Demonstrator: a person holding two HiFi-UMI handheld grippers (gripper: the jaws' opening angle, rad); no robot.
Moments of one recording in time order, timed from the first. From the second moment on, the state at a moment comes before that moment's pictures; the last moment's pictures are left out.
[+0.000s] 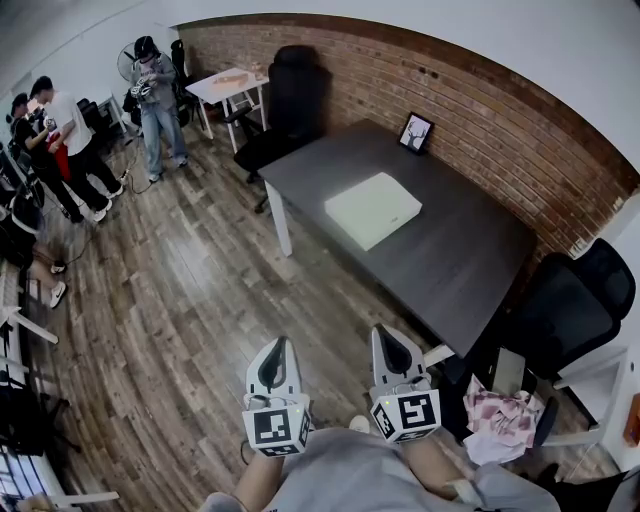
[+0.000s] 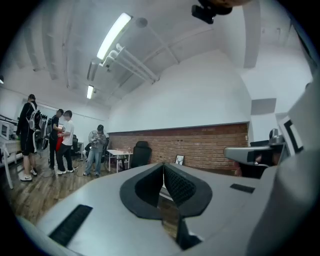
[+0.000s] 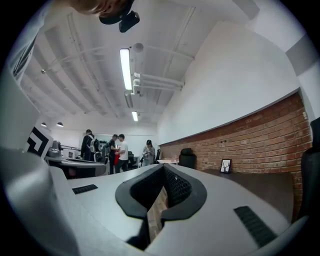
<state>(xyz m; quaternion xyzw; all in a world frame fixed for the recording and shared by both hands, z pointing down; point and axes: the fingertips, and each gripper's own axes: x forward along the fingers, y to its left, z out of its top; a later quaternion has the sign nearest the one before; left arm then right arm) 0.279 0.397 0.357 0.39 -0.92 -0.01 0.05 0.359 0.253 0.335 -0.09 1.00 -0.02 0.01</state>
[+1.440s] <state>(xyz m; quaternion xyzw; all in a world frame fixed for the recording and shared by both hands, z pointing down) 0.151 0.453 0.395 0.36 -0.93 -0.01 0.08 0.227 0.272 0.363 -0.13 0.99 -0.03 0.00</state>
